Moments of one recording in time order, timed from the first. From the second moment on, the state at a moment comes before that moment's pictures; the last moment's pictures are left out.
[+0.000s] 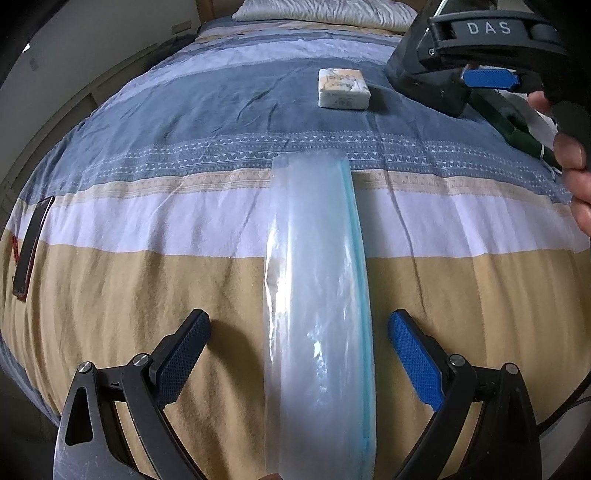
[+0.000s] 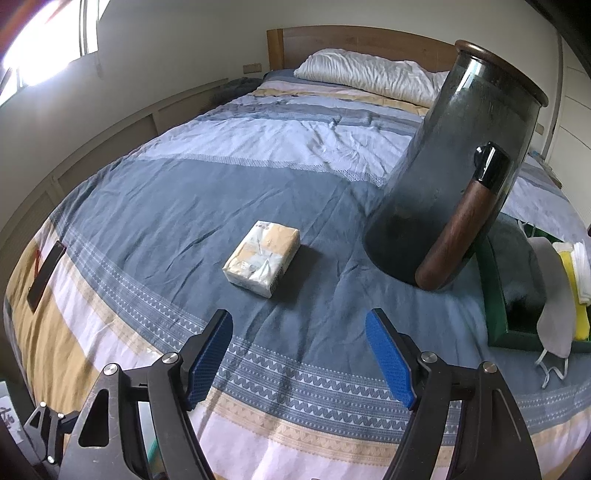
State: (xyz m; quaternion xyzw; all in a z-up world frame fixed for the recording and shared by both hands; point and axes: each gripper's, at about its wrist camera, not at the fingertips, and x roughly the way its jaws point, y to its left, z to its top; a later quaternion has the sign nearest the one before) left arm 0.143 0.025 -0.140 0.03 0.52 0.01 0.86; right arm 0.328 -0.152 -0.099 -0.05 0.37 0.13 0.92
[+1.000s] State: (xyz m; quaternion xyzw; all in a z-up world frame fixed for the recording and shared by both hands) left arm 0.146 0.030 -0.142 0.03 0.52 -0.02 0.85; right arm 0.343 -0.138 -0.107 -0.06 0.38 0.14 0.91
